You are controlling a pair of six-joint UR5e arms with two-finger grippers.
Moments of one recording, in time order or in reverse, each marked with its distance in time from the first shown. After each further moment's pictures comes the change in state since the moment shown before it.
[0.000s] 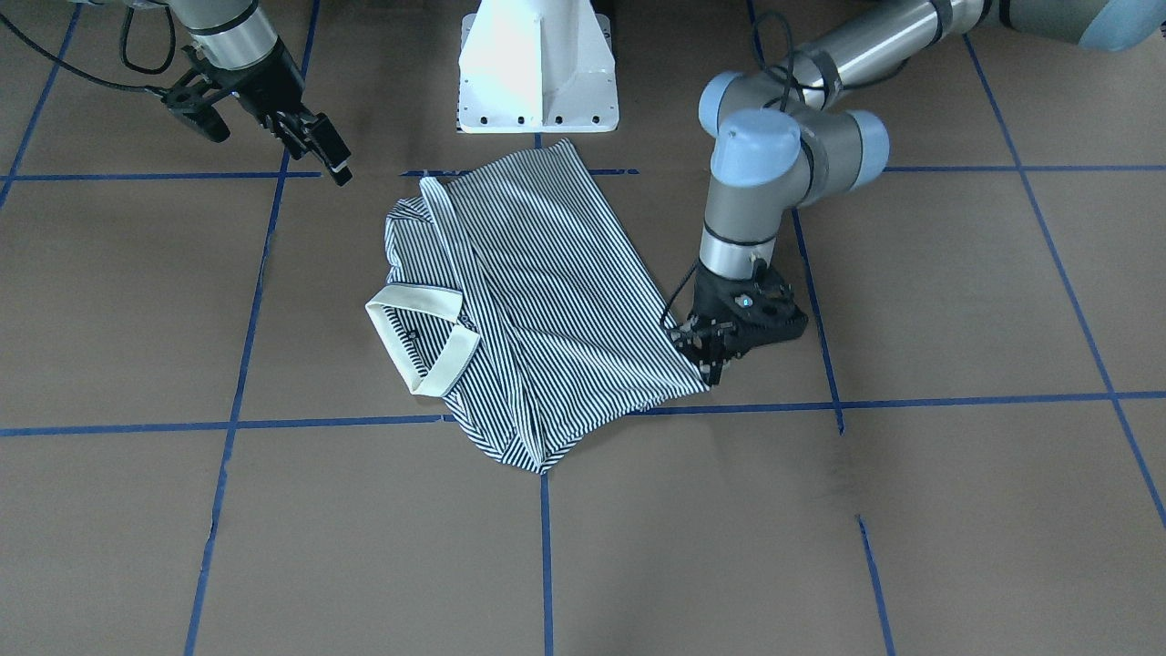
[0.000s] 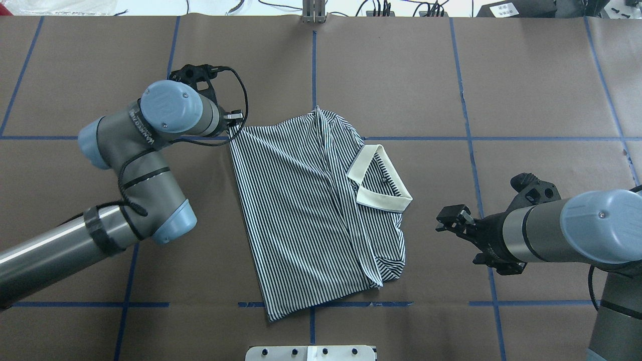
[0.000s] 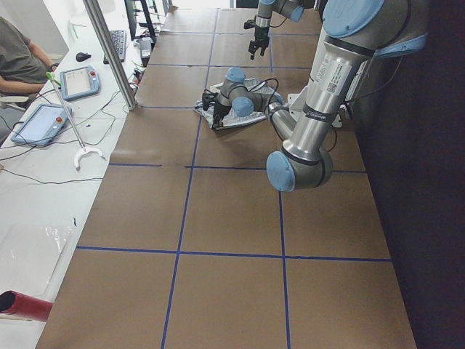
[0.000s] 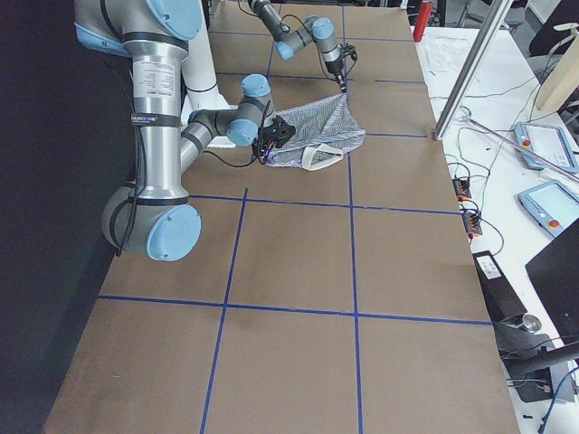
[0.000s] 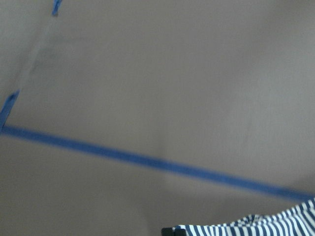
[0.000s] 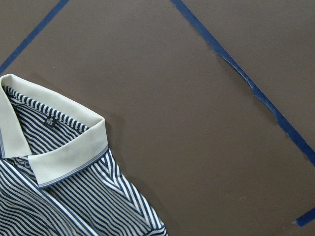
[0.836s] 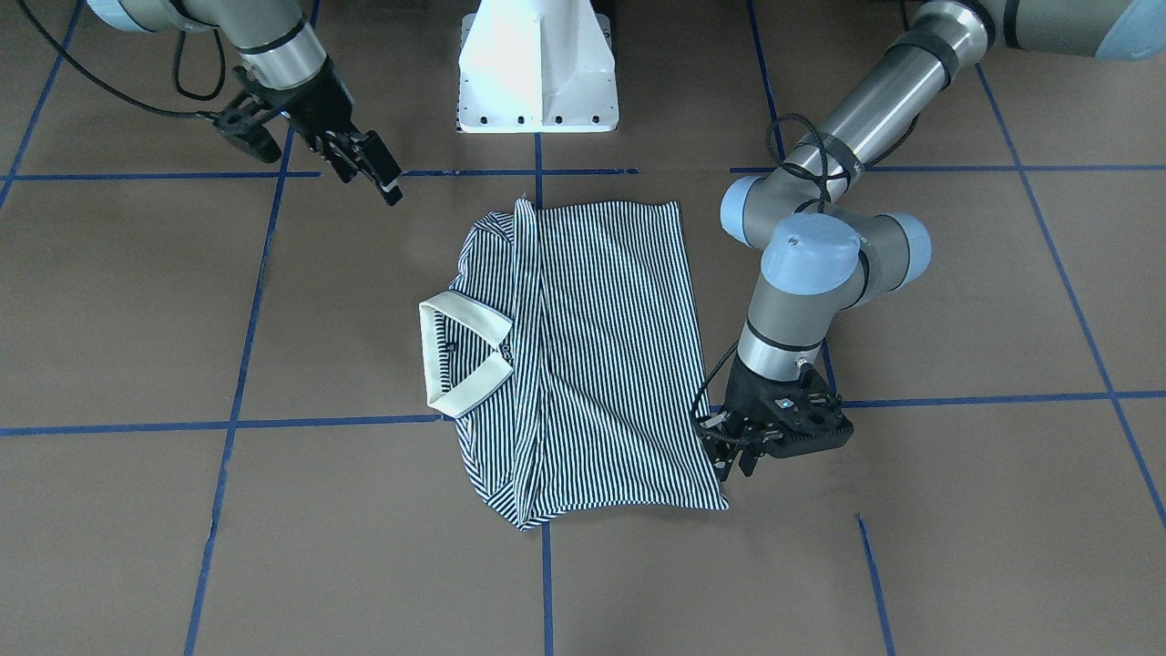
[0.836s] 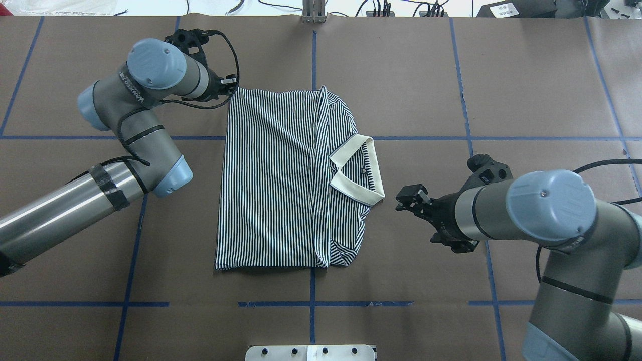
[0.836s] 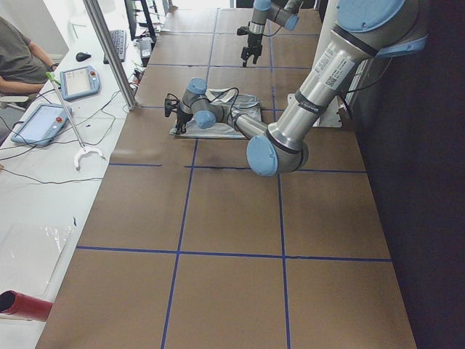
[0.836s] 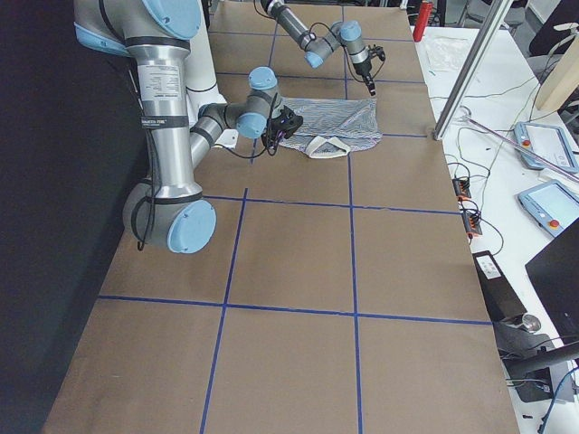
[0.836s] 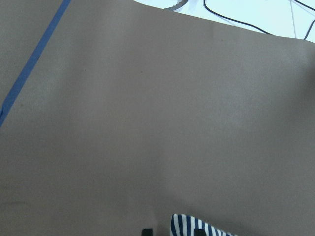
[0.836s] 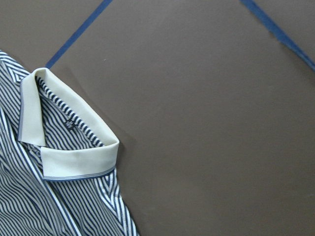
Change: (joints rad) left arm -0.090 0.011 0.096 -0.201 -0.129 0.046; right arm 0.008 0.247 -0.151 -0.019 -0.023 -0.002
